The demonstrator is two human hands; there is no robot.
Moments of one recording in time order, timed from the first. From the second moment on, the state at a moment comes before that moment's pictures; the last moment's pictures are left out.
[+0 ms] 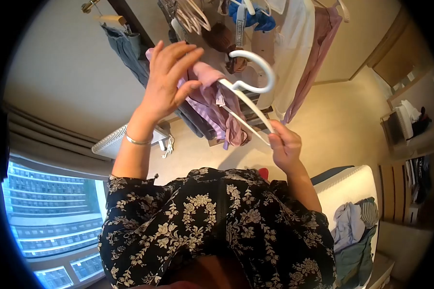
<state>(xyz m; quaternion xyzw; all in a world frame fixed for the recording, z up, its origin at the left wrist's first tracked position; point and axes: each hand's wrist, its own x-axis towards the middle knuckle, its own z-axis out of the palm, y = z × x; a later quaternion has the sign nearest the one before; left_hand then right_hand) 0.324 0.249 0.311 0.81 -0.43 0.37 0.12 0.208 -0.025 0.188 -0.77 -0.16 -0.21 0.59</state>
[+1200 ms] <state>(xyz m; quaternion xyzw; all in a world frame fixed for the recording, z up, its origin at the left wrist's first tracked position) 0.328 0.266 0.436 0.78 -0.38 0.41 0.27 0.231 -0.050 0.163 -0.39 -0.24 -0.05 0.89</state>
